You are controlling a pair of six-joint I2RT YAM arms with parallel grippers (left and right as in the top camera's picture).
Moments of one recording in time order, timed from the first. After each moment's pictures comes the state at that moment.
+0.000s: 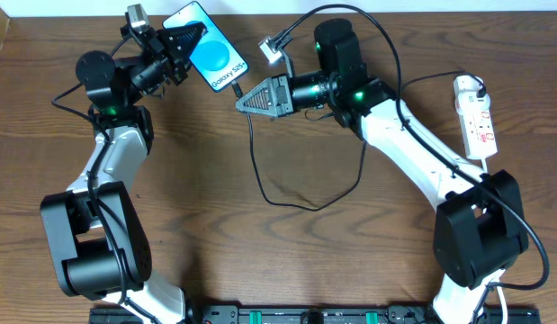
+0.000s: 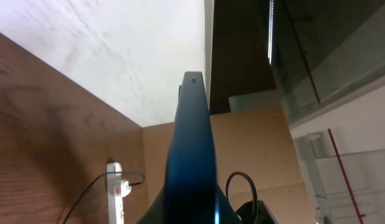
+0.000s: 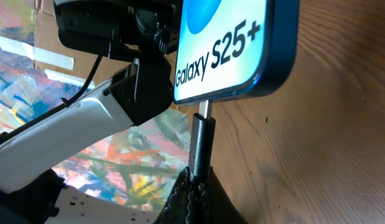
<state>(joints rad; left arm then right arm) 0.18 1.80 1.11 0.90 1.07 -1.58 0.50 1.93 1.54 -0.04 -1.14 0.70</state>
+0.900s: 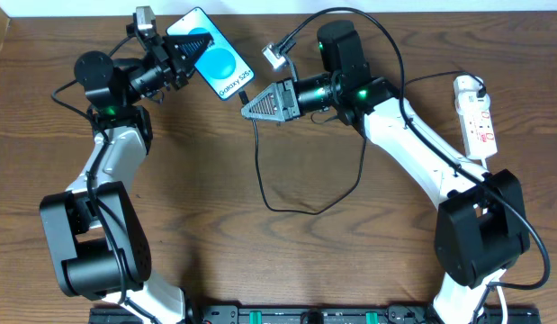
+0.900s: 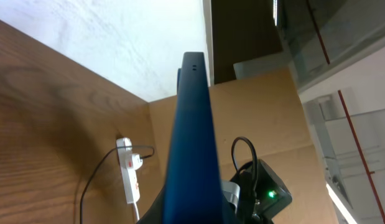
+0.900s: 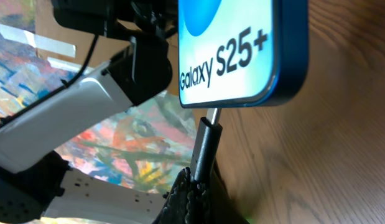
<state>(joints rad) 0.19 1.80 1.11 0.90 1.21 -1.50 0.49 1.93 1.54 -0.16 -1.20 0.61</state>
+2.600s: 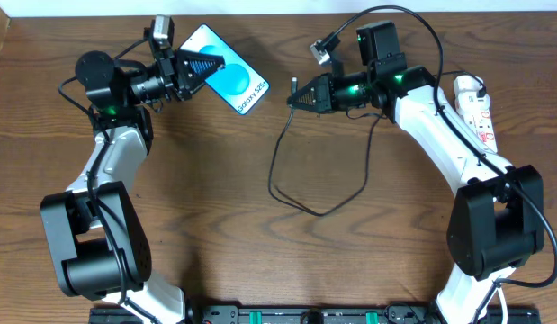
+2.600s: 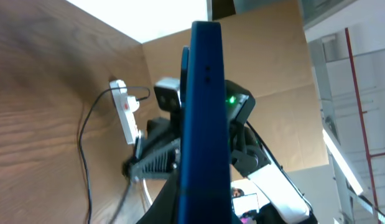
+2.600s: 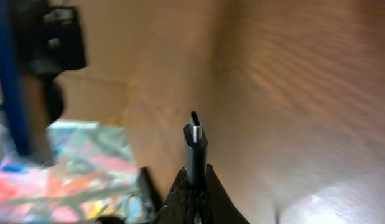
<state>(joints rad) 0.19 1.80 1.11 0.90 1.46 -1.48 0.34 1.93 1.54 -0.46 -0.94 0.37</state>
